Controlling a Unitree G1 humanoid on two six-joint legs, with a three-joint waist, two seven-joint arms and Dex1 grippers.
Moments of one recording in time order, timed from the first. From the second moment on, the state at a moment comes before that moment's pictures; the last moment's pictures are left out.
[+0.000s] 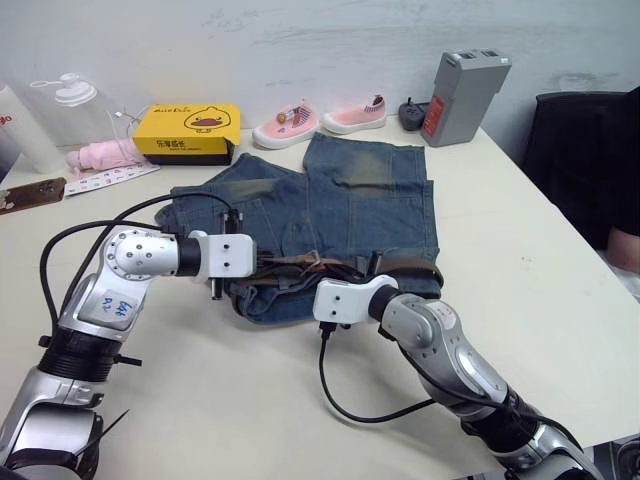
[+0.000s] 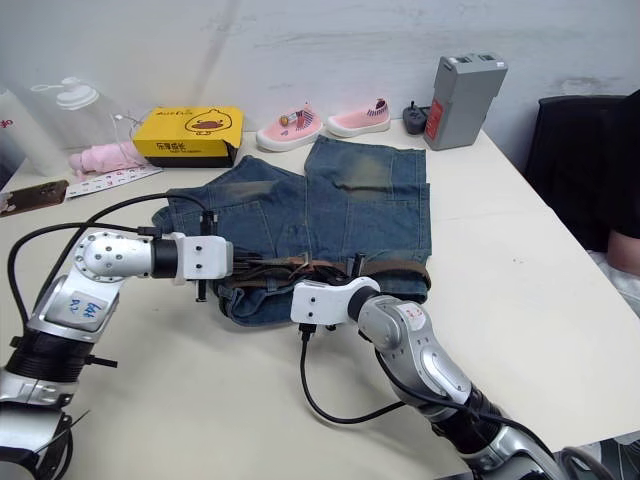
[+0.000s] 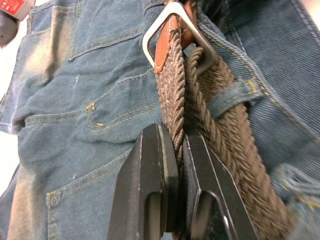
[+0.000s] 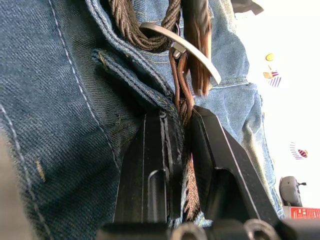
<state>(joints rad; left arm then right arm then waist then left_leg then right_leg) -0.57 0.75 -0.17 0.03 0.05 -0.08 -1.00 -0.41 -0.40 0.58 -0.40 -0.66 0.46 0.60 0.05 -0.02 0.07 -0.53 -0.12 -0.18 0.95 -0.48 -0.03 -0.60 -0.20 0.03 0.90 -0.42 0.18</state>
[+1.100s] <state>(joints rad) -0.62 0.54 -0.26 0.17 0.10 -0.13 -0.96 -0.44 -0.55 0.27 -0.52 -0.29 0.60 0.87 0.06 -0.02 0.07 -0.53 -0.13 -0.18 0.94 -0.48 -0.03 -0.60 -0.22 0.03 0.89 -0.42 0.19</state>
